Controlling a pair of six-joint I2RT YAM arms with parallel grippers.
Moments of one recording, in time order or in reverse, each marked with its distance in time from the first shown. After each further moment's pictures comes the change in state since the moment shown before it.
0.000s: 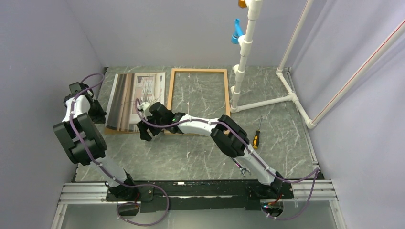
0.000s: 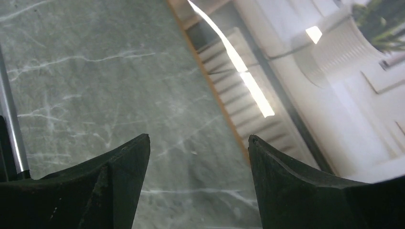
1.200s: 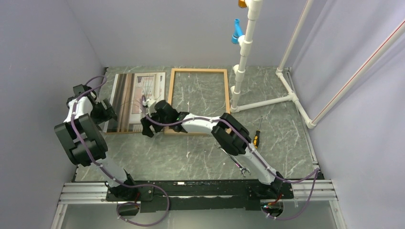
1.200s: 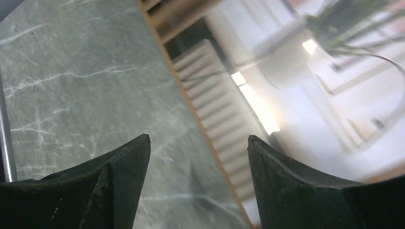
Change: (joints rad) left arm -0.018 -0.045 -0.035 -0.029 0.026 -0.036; right arm -0.008 0.007 -0.049 0.143 0.006 -0.005
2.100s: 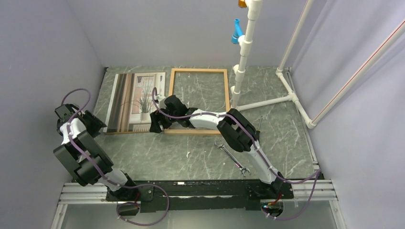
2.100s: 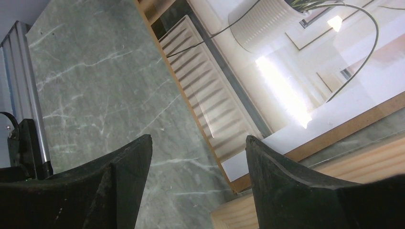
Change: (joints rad) left arm 0.233 -0.219 -0.323 0.267 0.214 -0.130; right arm -0.096 -0.087 -0.138 0.014 -0.131 0.114
